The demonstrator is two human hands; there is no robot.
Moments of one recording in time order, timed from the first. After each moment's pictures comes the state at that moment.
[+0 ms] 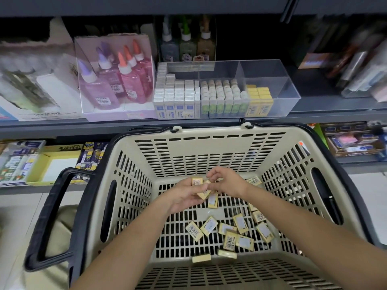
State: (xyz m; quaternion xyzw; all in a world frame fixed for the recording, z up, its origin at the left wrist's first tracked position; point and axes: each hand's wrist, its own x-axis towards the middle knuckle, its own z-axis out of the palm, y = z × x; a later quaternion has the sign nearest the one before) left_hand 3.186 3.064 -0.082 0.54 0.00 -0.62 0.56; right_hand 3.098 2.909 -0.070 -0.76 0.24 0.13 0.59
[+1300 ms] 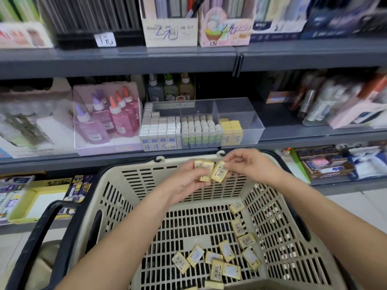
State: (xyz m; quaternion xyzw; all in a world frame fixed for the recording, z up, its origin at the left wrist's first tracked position) left_hand 3.187 2.996 0.037 0.55 -0.13 -0.52 0.64; right_hand 3.069 2.840 0.075 -0.82 0.18 -0.01 0.55
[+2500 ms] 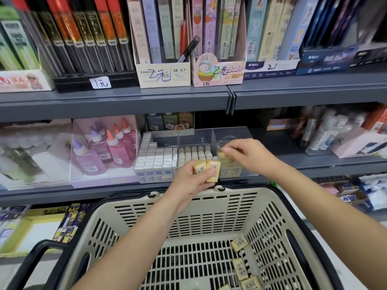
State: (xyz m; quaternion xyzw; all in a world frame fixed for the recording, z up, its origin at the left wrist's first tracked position) left_hand 3.212 2.947 0.076 0.56 -0.17 -0.40 0.71; right_hand 3.130 2.776 0.120 -0.95 0.12 -0.13 0.26
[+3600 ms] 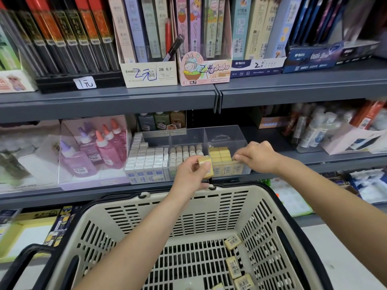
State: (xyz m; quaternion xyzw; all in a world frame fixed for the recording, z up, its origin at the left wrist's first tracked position) left_hand 3.194 2.927 0.082 0.69 -0.20 -0.29 0.64; right_hand 3.115 2.722 0.099 -0.98 0.17 0.06 0.08
